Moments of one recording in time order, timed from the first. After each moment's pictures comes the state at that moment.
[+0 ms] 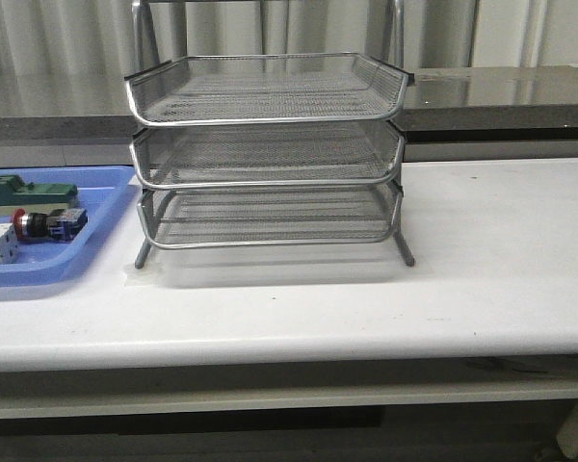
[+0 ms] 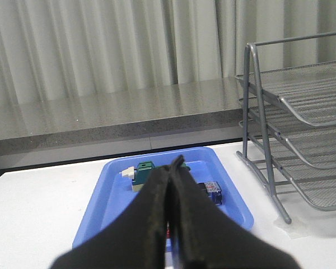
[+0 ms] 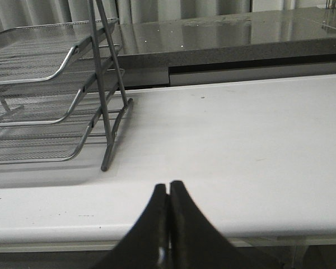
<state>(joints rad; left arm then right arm) -0.01 0.00 0.00 0.05 0.00 0.05 0.09 -0.01 0.03 -0.04 0.12 0.14</state>
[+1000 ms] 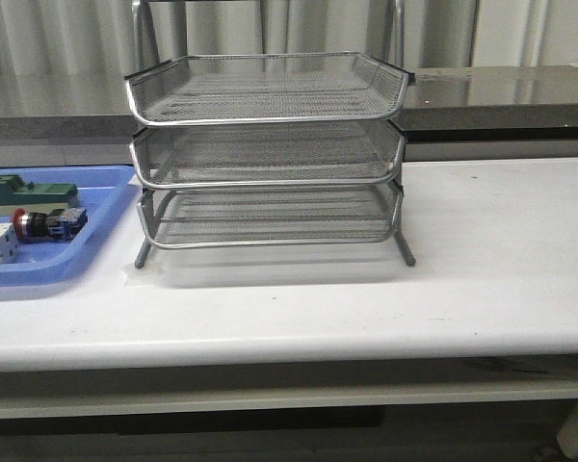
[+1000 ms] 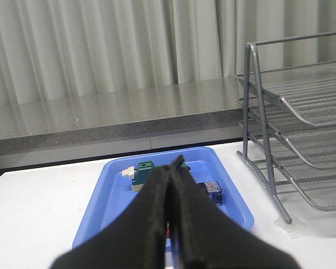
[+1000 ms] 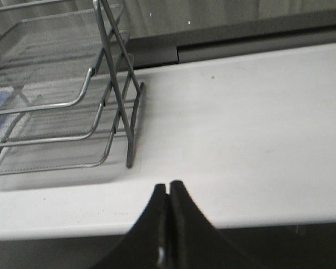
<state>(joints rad) -0.01 0.00 0.00 0.05 0.00 0.05 0.09 0.36 -0.51 0.04 0.54 0.15</state>
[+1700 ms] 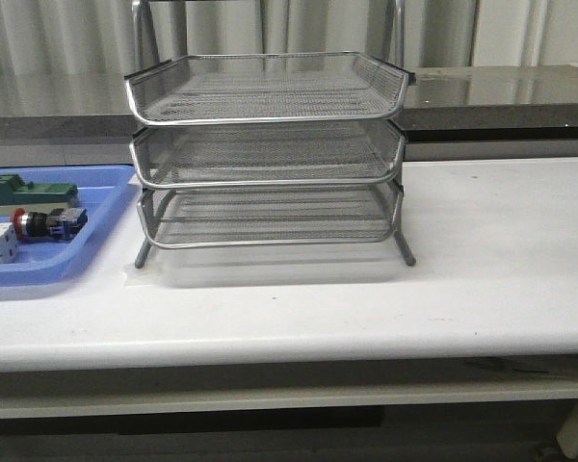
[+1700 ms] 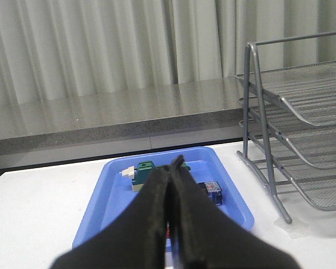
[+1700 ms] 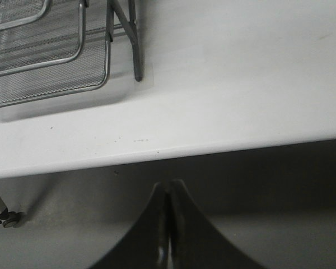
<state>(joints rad) -0.01 0.00 0.00 0.05 0.00 0.05 0.09 0.89 -0.75 0.19 0.70 0.15</state>
